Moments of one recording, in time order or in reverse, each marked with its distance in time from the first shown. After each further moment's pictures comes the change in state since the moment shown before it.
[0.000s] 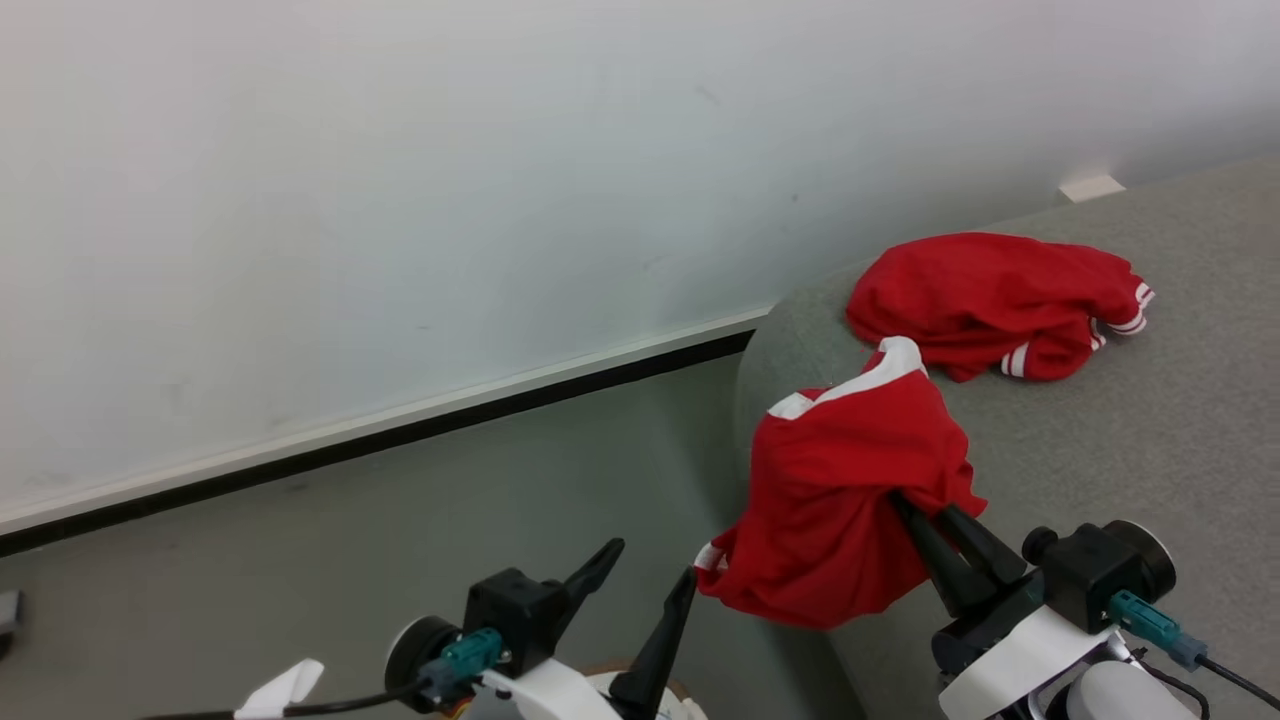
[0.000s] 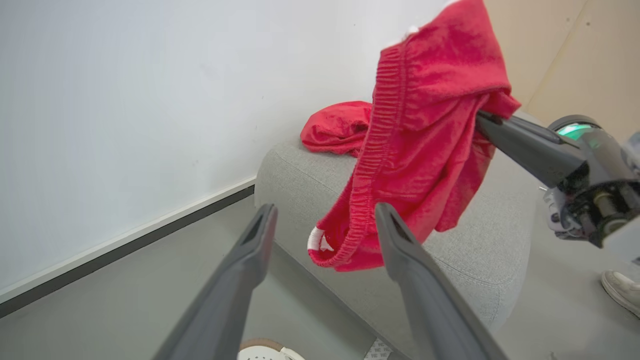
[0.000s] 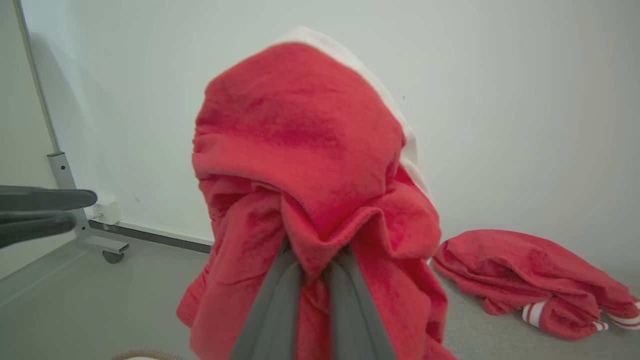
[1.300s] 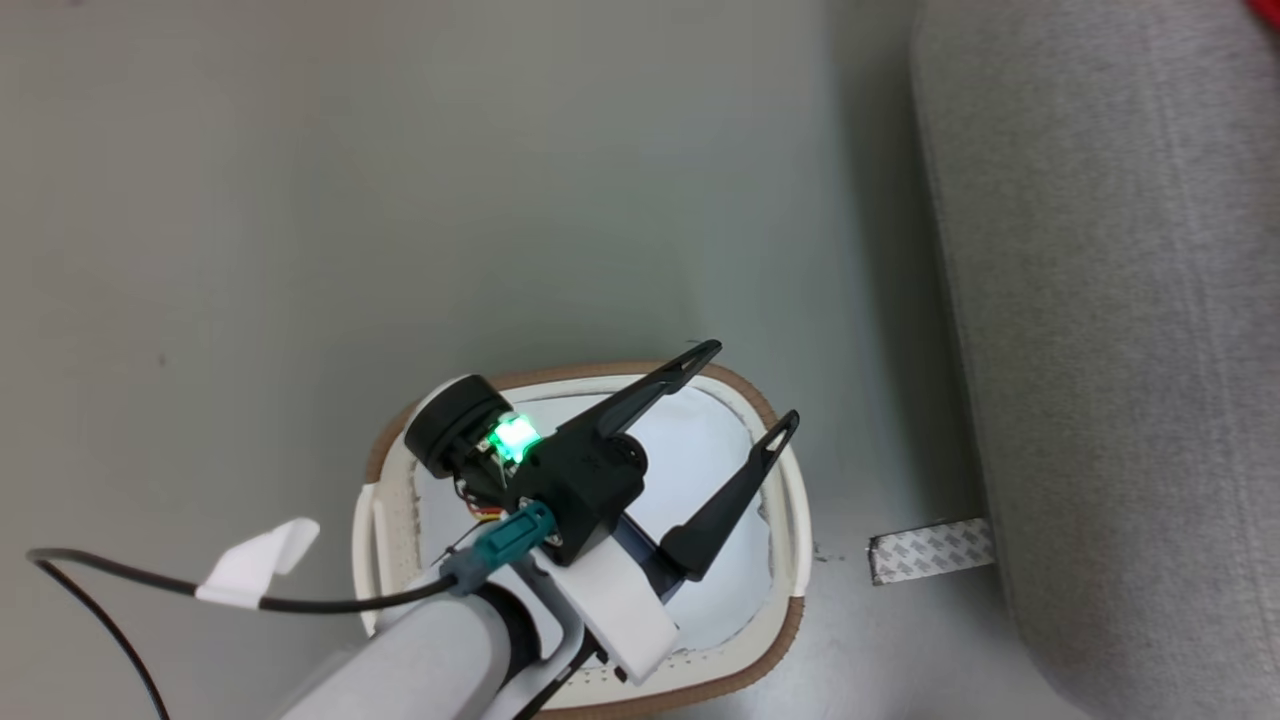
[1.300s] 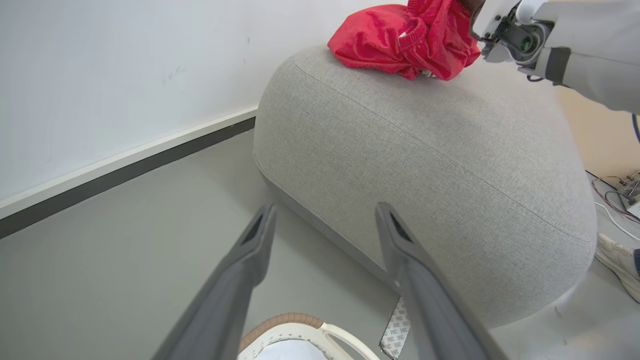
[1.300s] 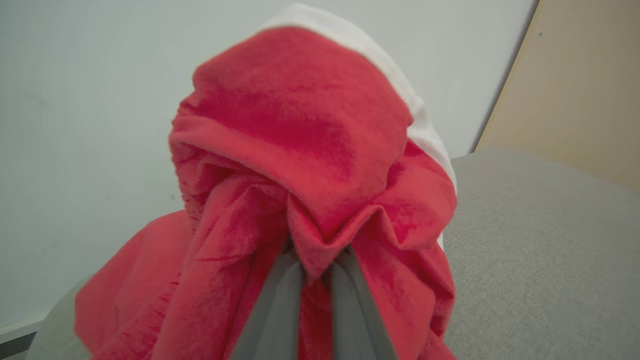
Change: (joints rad) left arm -0.345 0.069 -0.066 -0.150 0.129 -0.152 0.059; right arm -0.641 0.126 -1.259 0.328 -0.557 0.000 0.056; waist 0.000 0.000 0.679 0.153
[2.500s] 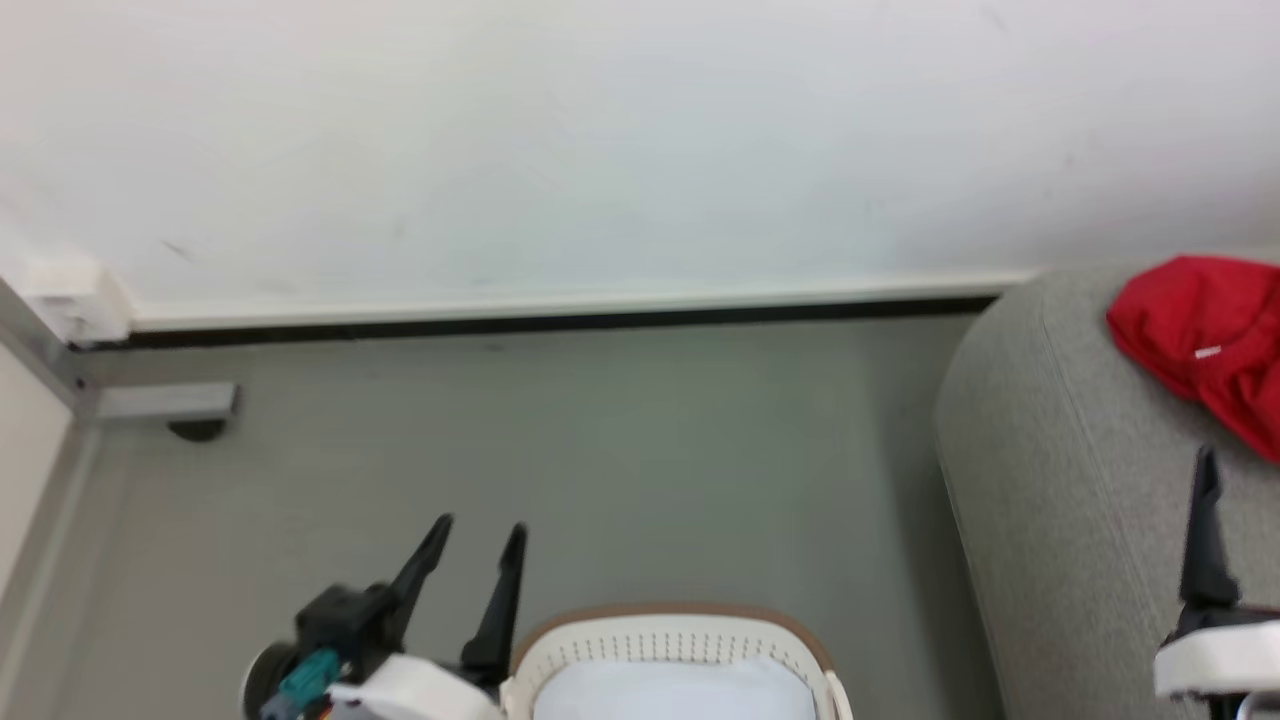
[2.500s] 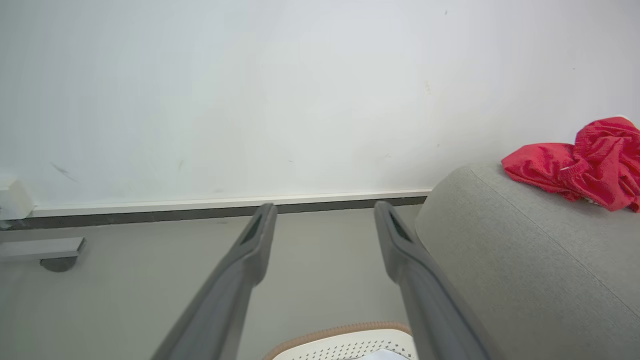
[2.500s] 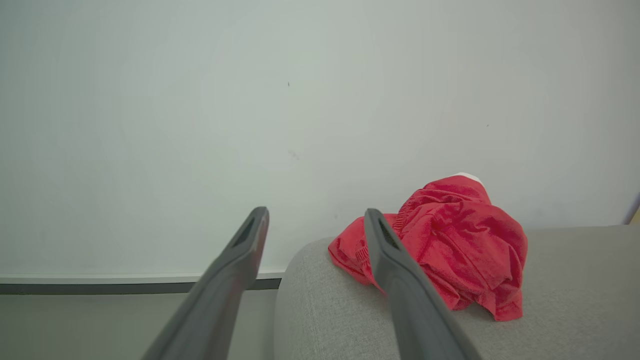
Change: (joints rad) left arm 0.370 -0.017 0.206 0.316 -0.186 0.195 -0.326; right arm 0.805 0.124 0.404 -0.387 0.111 0.000 -0.056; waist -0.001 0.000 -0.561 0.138
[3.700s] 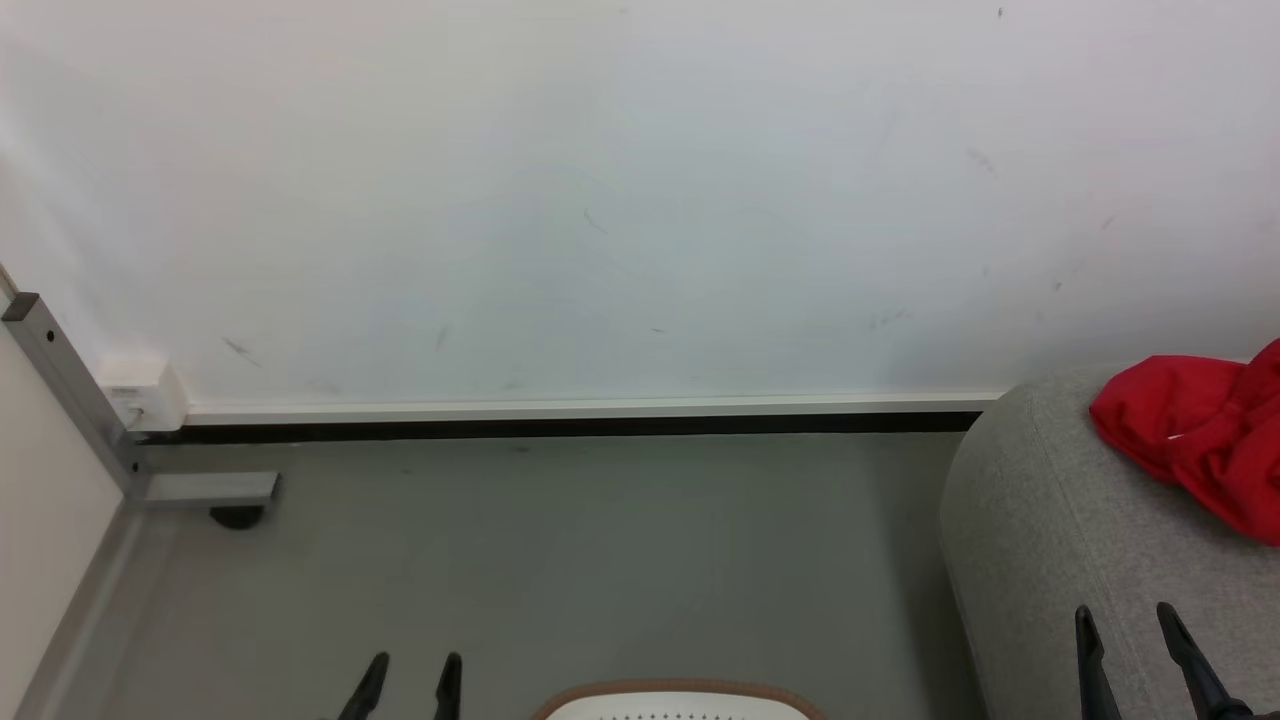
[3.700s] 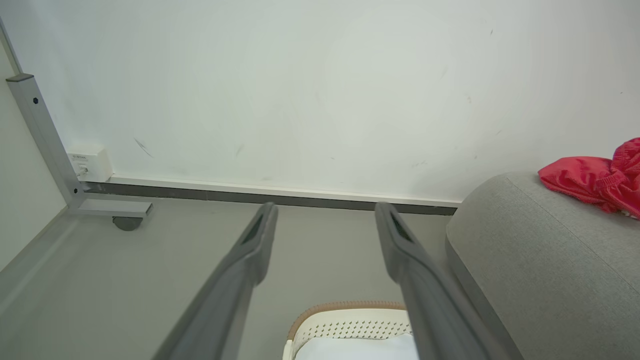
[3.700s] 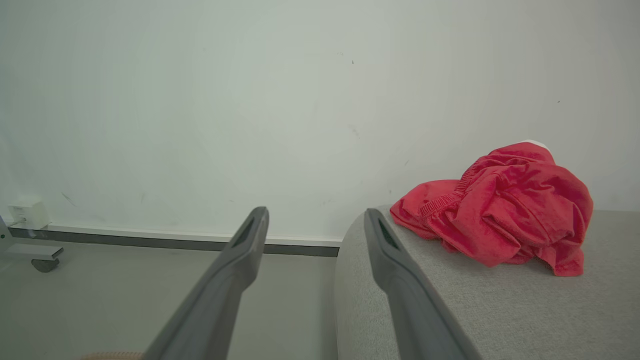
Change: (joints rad) left arm 0.267 -0.170 0.328 0.106 0.199 -0.207 -0.040; right arm 0.257 -0.001 0.188 -0.029 0.065 0.000 0.000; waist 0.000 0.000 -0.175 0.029
